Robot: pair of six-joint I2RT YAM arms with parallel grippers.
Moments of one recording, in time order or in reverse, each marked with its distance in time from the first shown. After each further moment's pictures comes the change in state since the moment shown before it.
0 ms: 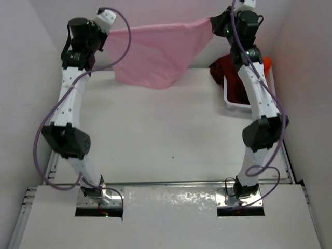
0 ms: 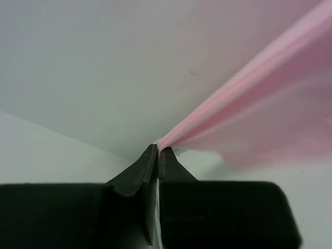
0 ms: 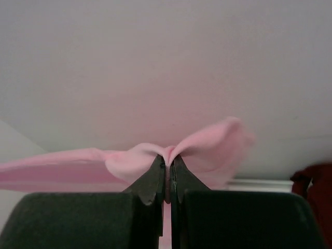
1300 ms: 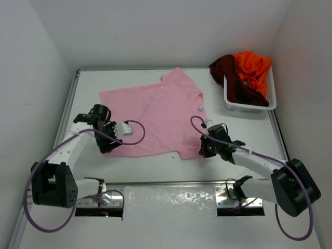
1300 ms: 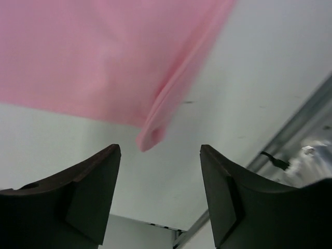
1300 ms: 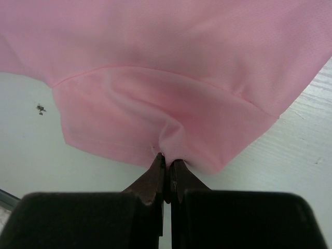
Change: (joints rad) left arm -0.023 -0.672 -1.345 -0.523 0.137 0.493; right arm 0.360 -0.832 -1.825 0.039 -0.002 -0.095
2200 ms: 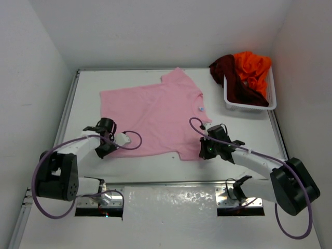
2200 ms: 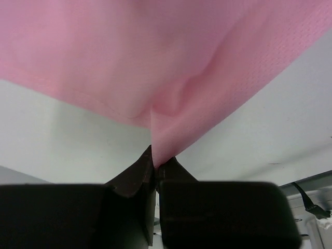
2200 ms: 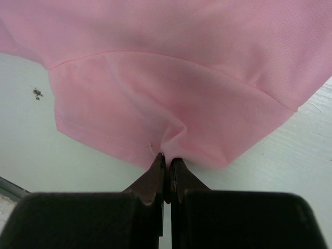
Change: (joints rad) left arm -0.056 0.091 -0.264 0.254 -0.265 -0.170; right arm 0.000 0.032 0.000 -0.016 -0.048 -0.020
